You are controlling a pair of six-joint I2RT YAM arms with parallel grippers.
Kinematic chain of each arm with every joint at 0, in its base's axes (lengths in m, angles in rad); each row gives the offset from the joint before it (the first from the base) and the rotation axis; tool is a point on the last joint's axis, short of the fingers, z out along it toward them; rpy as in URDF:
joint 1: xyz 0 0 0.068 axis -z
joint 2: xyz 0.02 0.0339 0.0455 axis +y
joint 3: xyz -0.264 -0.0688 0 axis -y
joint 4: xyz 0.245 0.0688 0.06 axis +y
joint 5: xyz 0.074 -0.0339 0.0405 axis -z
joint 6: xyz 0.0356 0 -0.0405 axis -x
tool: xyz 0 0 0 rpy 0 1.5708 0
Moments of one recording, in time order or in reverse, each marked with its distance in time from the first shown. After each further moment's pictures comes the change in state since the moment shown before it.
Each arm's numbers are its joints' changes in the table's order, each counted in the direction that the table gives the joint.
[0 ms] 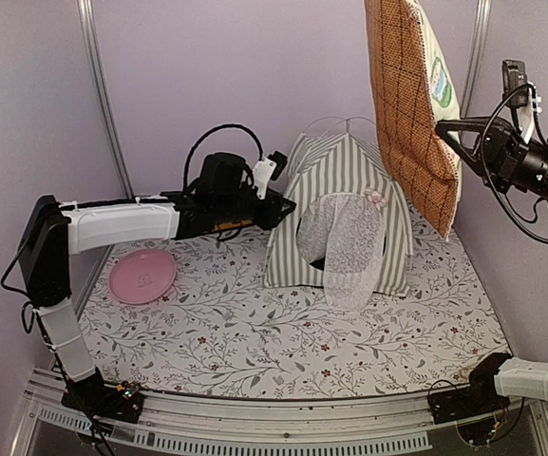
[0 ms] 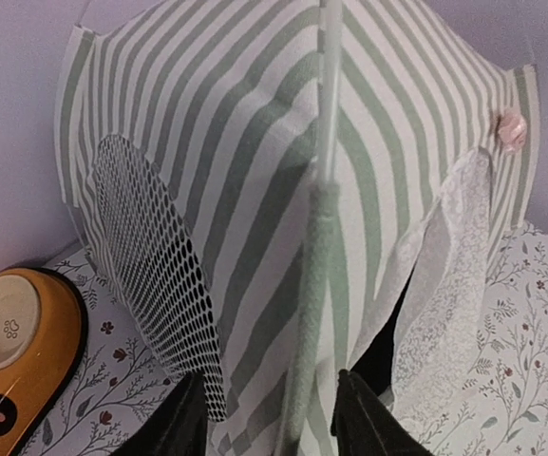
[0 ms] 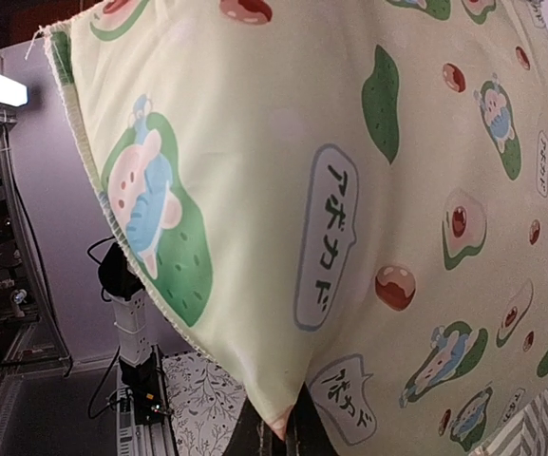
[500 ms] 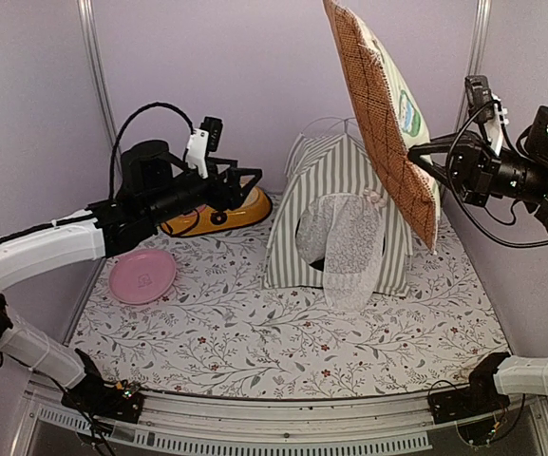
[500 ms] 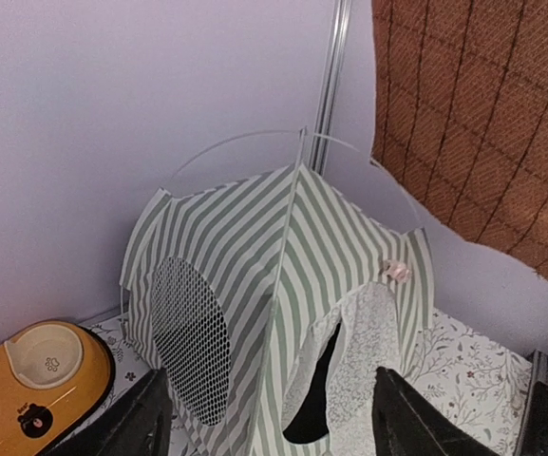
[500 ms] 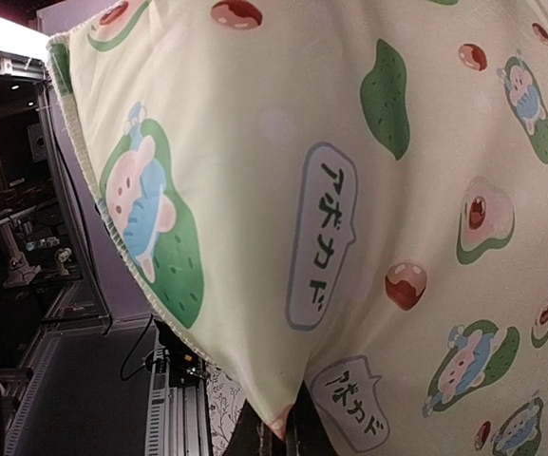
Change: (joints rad) left arm -0.011 -0.439 -0.283 -0.142 -0.050 0.124; right arm -0.029 0.070 -0.058 -0.020 -0.163 0.034
